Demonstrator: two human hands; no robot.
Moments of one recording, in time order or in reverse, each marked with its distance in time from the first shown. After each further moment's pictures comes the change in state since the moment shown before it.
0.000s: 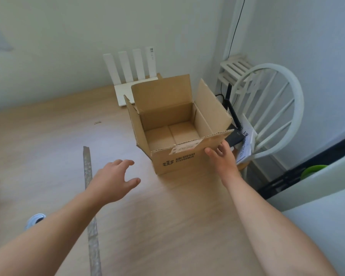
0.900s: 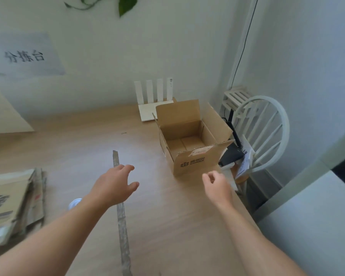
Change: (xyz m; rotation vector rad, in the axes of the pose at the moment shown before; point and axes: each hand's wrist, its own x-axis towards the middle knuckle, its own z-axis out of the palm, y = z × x) left_hand -0.100 -0.026 -0.056 0.030 0.101 -0.076; right_hand -0.138 -0.047 0.045 -0.726 0.108 -0.051
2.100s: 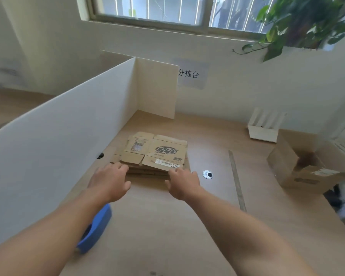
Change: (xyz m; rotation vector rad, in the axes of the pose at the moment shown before) left_hand -0.411 -0.378 -0.085 0.169 0.197 -0.382; right_hand -0.407 -0.328 0.254 -0.789 -0.394 -0.958
